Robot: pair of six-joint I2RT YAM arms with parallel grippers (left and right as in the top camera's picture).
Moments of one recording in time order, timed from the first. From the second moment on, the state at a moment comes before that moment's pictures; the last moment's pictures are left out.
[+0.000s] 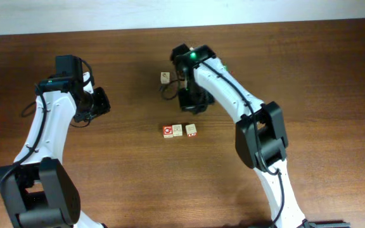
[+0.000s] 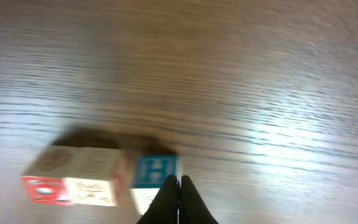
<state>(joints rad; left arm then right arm) 0.07 1.78 1.39 -0.92 0.14 -0.28 0.49 2.40 2.16 -1.42 -0.10 0.40</state>
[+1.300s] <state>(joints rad) -0.02 1.78 1.35 -0.92 0.14 -0.28 0.55 2.40 2.00 -1.36 -0.24 0.38</state>
